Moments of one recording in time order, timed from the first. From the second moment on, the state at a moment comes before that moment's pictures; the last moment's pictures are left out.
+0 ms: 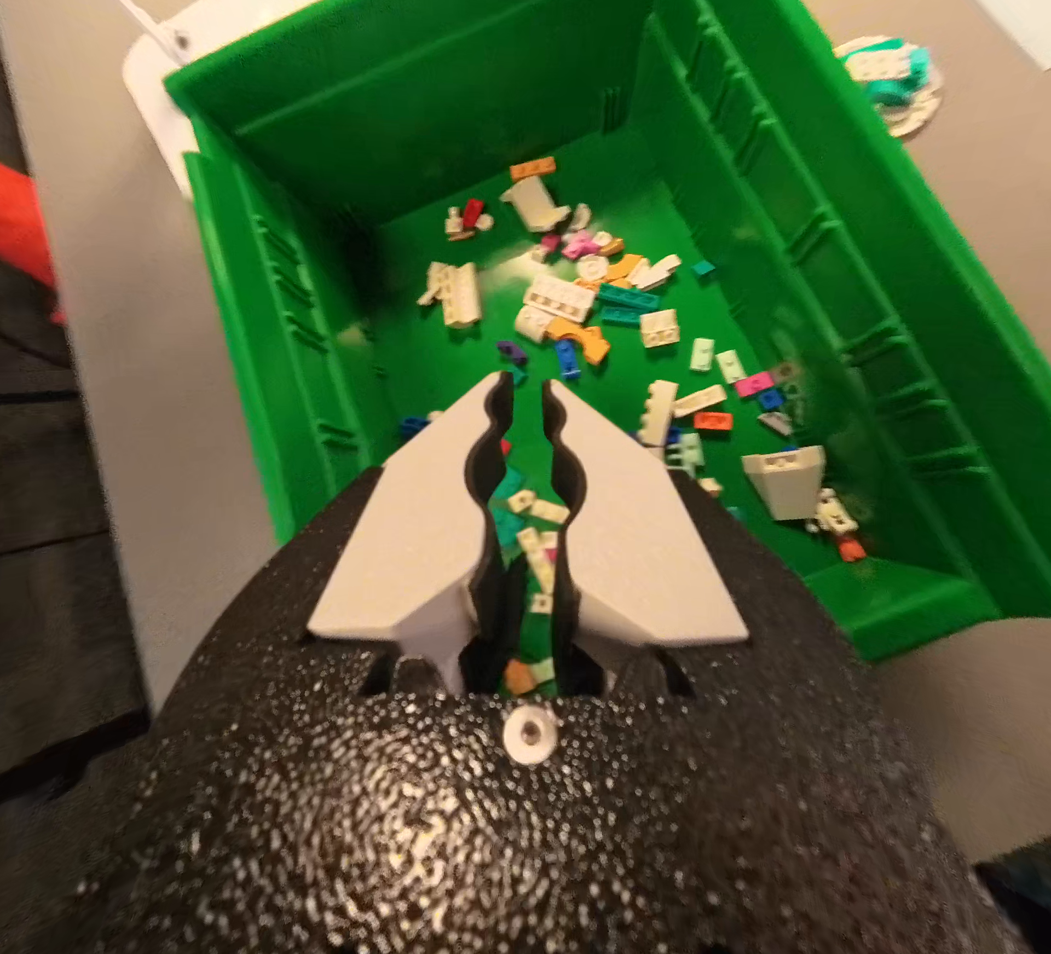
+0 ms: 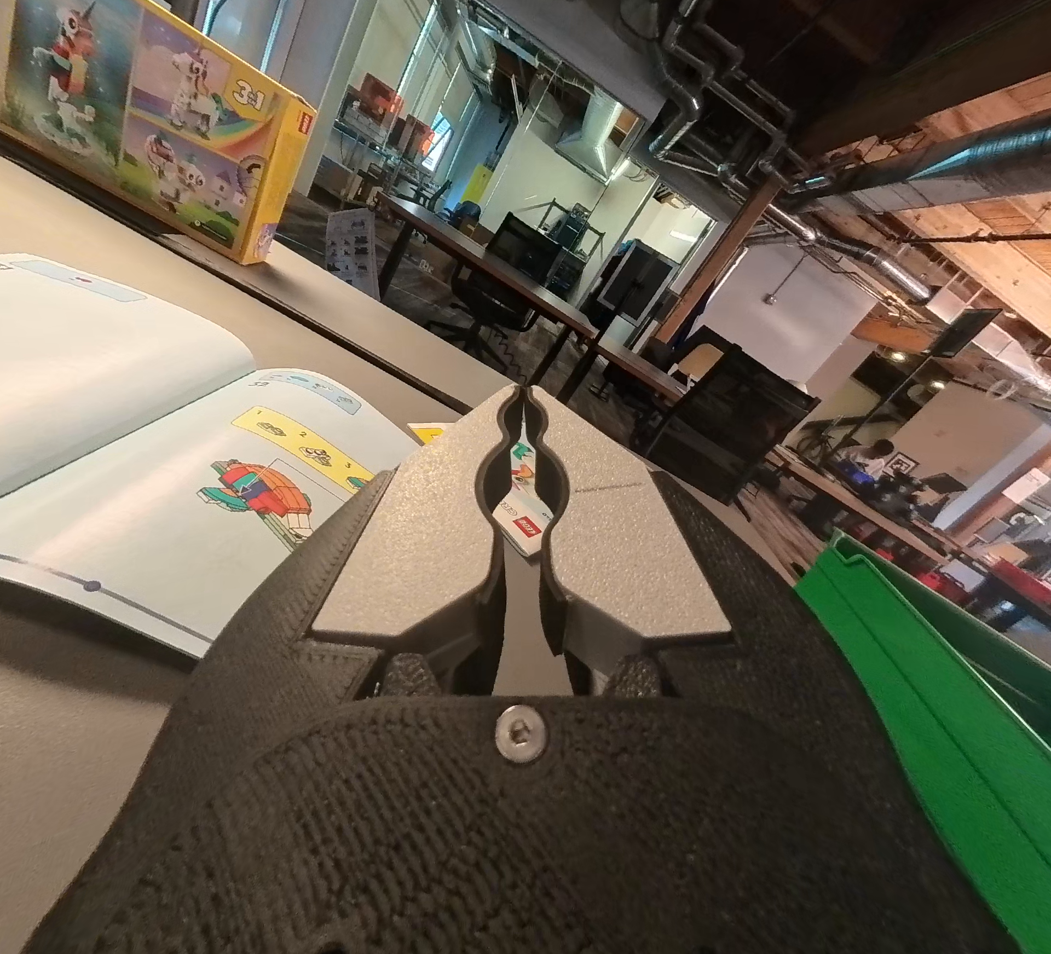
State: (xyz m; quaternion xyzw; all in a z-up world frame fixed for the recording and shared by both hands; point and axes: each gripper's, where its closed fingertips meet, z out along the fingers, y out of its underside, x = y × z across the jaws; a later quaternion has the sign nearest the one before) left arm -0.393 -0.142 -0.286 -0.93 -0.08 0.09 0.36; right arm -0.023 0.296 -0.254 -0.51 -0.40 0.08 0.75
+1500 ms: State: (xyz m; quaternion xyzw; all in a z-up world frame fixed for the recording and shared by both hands) left arm -0.294 -0.117 -0.308 -0.94 0.03 -0.06 0.34; right arm -0.024 0.296 -0.254 -0.51 -0.40 0.09 0.75
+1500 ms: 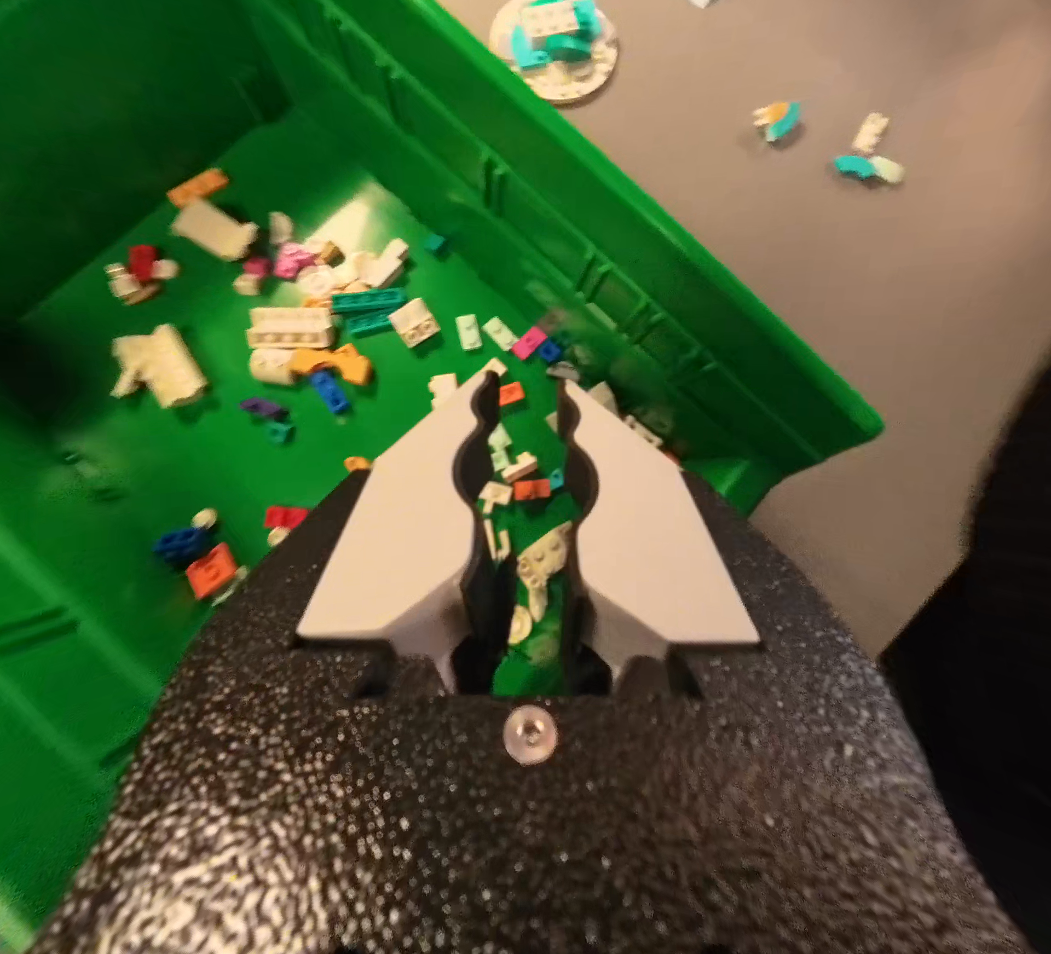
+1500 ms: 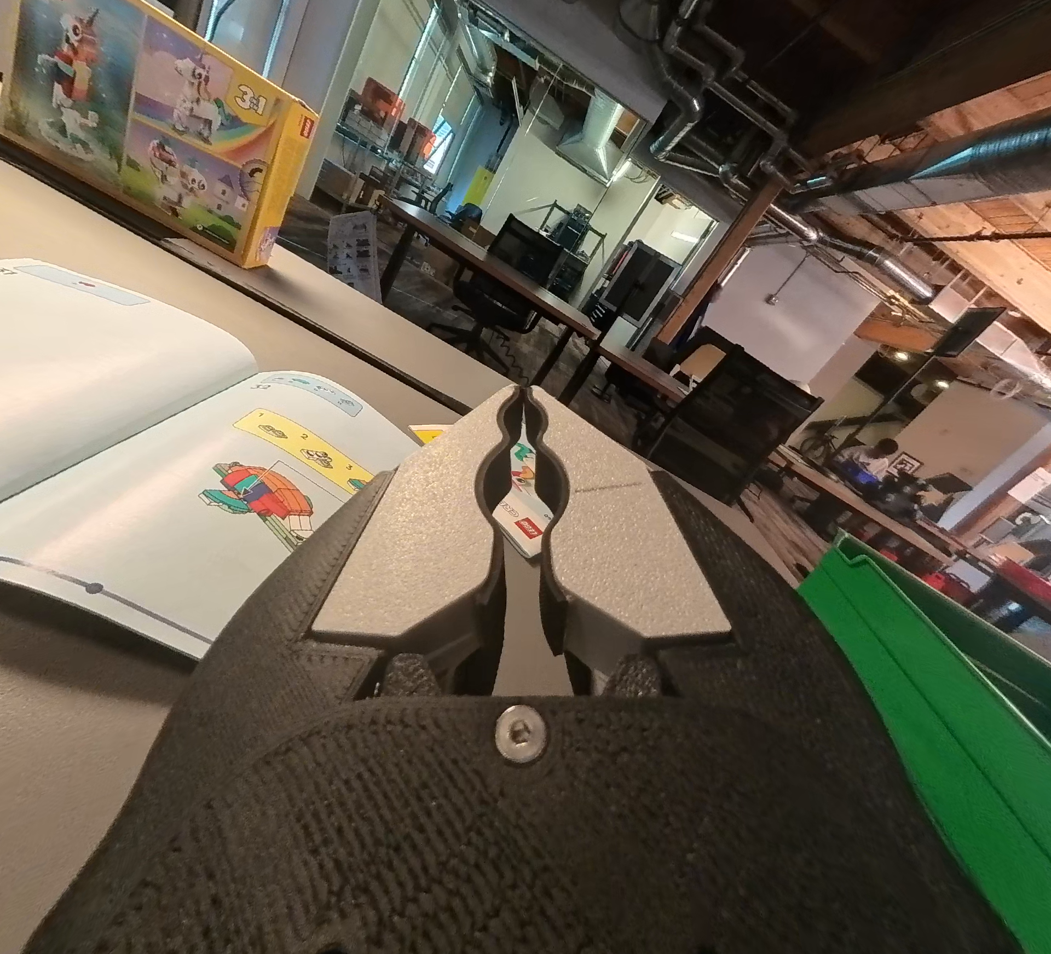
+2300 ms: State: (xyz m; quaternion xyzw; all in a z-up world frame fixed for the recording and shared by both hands) left arm -0.300 -0.127 -0.347 -0.97 0.12 -0.06 0.21; right arm -0.027 0.296 -0.257 -0.51 -0.41 0.07 0.75
